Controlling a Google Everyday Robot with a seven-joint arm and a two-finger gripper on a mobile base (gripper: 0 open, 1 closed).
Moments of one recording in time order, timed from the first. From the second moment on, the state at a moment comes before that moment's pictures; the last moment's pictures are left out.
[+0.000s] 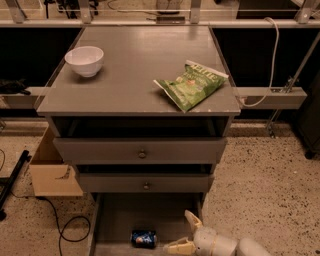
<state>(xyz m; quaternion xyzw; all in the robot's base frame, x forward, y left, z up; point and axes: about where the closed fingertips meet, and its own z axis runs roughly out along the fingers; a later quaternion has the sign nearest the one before) 0.425 -0.061 0.407 -0.27 0.72 0.42 0.48</state>
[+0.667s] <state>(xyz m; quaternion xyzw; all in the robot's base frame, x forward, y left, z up) 0.422 -0.051 0.388 -0.28 0.73 0.41 0.46</state>
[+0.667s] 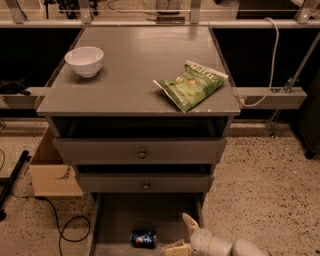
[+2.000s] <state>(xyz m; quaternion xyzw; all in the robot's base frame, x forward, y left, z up) 0.424 -0.035 0.337 -0.29 0.76 0.39 0.44</state>
